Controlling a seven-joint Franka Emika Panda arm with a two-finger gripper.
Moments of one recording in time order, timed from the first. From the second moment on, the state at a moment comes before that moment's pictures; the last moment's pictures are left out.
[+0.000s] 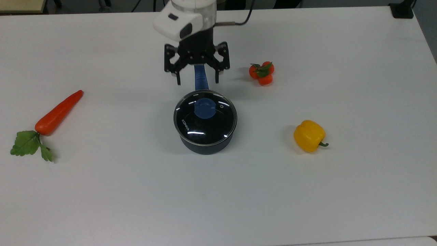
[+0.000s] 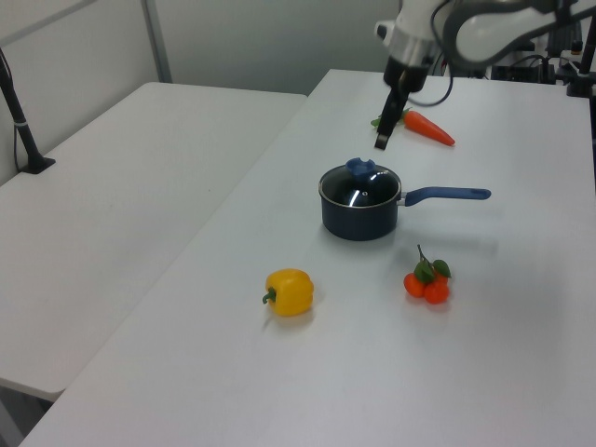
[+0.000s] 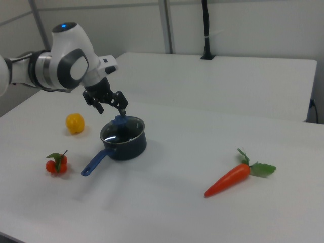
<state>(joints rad) 0.10 0.18 0.06 -1.80 -0.05 2.25 0.03</state>
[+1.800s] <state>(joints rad) 0.11 0.30 0.05 -1.79 -0.04 2.42 0.03</state>
